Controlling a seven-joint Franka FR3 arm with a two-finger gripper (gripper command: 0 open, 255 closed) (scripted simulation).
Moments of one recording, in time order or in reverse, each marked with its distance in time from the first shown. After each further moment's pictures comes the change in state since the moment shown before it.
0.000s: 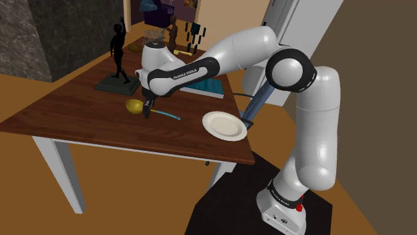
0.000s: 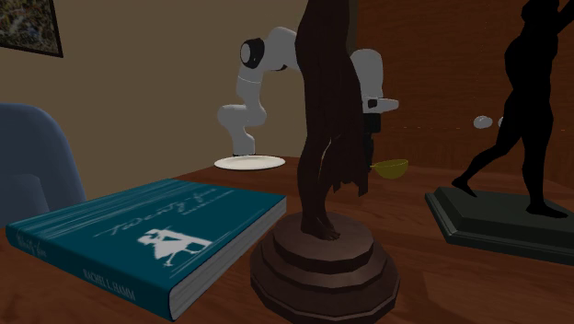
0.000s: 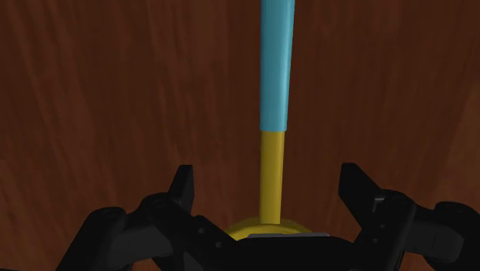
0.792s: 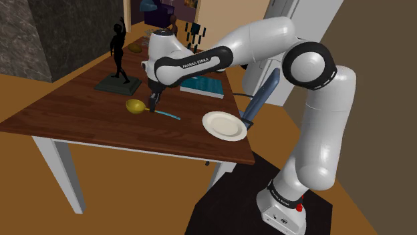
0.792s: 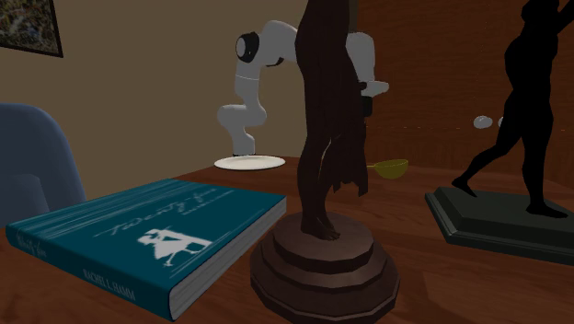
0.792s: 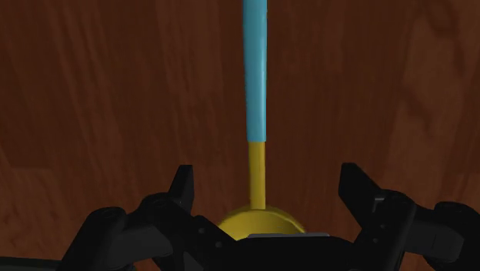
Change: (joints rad) arm -0.012 -0.133 0.006 -0.077 0.032 -0.065 0.004
